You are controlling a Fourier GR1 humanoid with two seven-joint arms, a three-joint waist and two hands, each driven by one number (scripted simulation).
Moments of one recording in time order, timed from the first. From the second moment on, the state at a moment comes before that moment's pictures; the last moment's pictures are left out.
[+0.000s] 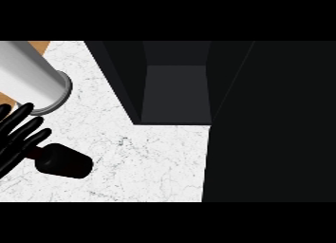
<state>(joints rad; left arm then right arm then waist) 0.01 0.44 0.12 -2.35 0.85 -0.12 0.67 0.26 -0.16 0.31 -2.51 -0.10 0.08 0.33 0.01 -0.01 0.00</state>
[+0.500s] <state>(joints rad) -0.02 0.50 0.32 -2.32 0.96 -0.18 0.69 0.24 -0.17 0.34 -2.52 -0.09 0.05 0.37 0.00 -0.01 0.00</state>
